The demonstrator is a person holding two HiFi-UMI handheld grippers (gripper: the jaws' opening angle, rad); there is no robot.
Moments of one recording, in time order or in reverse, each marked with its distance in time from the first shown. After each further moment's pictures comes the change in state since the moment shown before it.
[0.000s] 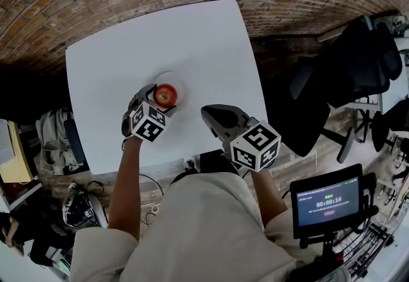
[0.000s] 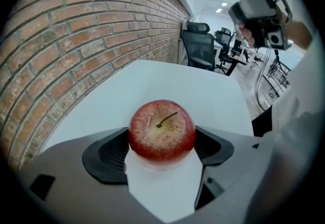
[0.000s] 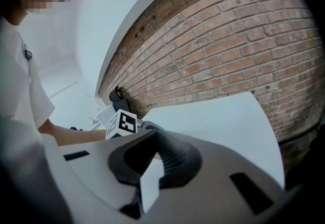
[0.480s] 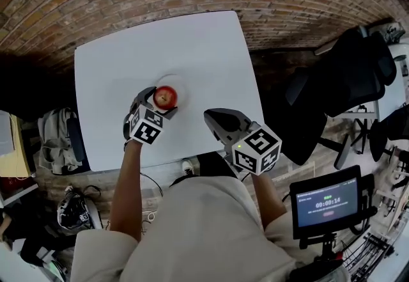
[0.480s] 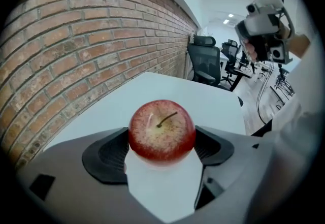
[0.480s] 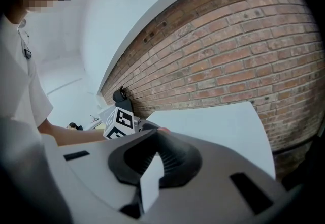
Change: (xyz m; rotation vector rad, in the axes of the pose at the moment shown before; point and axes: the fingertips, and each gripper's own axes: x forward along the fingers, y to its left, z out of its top) left arm -0.039 -0.004 0.017 -0.087 -0.114 0.066; right arm -0.028 0.023 0.008 -0.067 -0.032 -0.002
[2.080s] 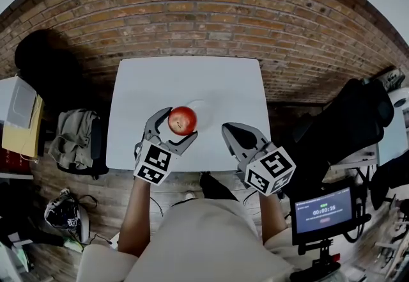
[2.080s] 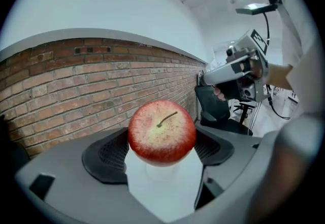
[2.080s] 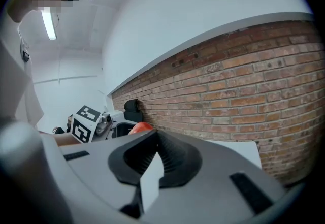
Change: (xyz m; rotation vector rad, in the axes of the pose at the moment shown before) left arm -0.205 -0.032 0.073 -0.040 -0.443 0.214; right arm -0.045 0.097 0.076 -0.246 -0.182 0.027
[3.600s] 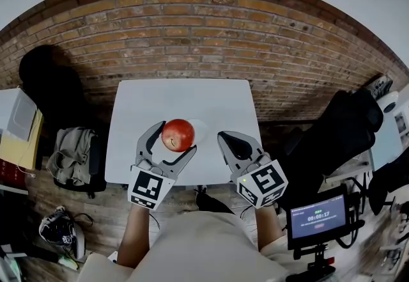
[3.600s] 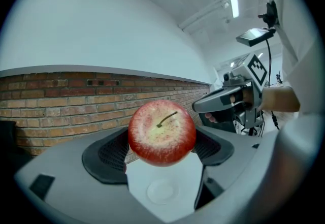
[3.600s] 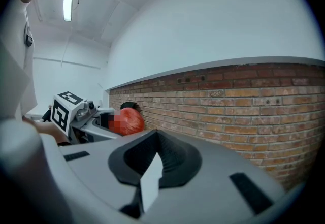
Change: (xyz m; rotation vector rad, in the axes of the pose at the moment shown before) left arm -0.066 -0.009 0.081 -0.009 -0.279 0.083; right arm -0.020 0.024 0.047 -0.203 -0.075 -0.092
